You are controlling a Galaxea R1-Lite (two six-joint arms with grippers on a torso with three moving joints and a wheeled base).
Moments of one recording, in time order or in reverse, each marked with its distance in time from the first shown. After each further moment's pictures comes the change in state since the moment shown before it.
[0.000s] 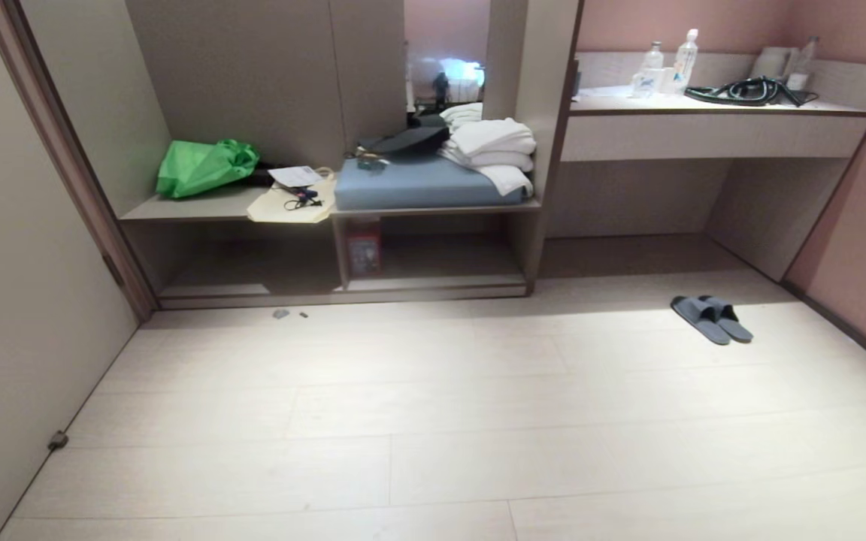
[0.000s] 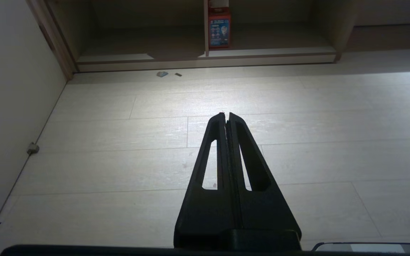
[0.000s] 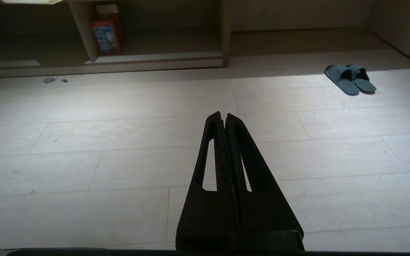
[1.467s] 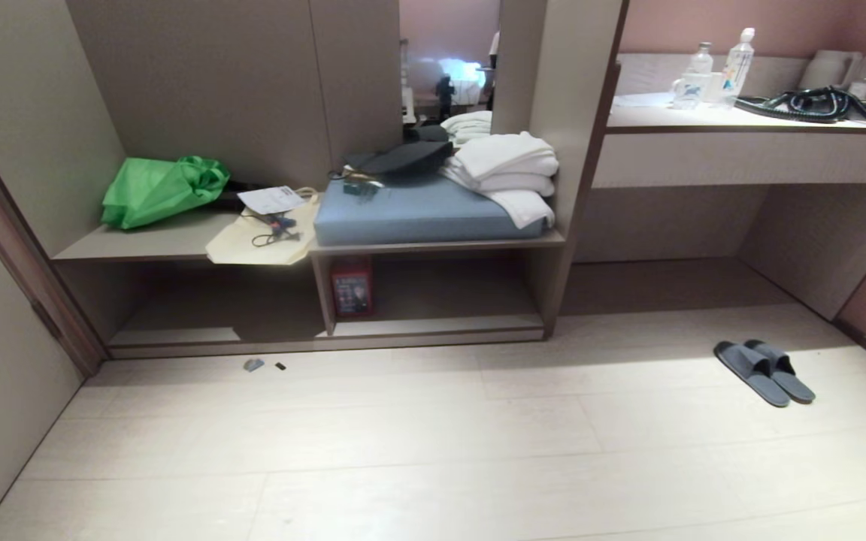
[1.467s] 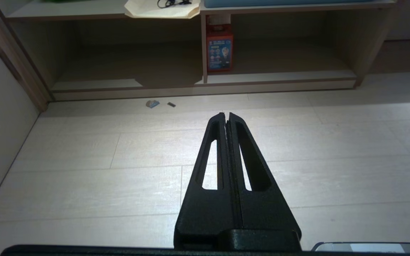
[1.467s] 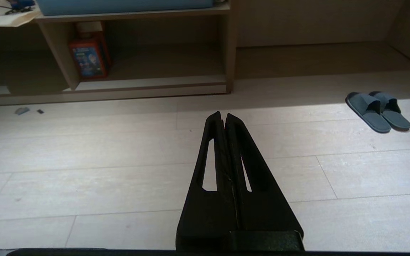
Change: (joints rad) left arm 0.000 0.000 0.000 0.000 0.000 -0.001; right arm 0.000 0.000 0.000 0.000 0.000 0.000
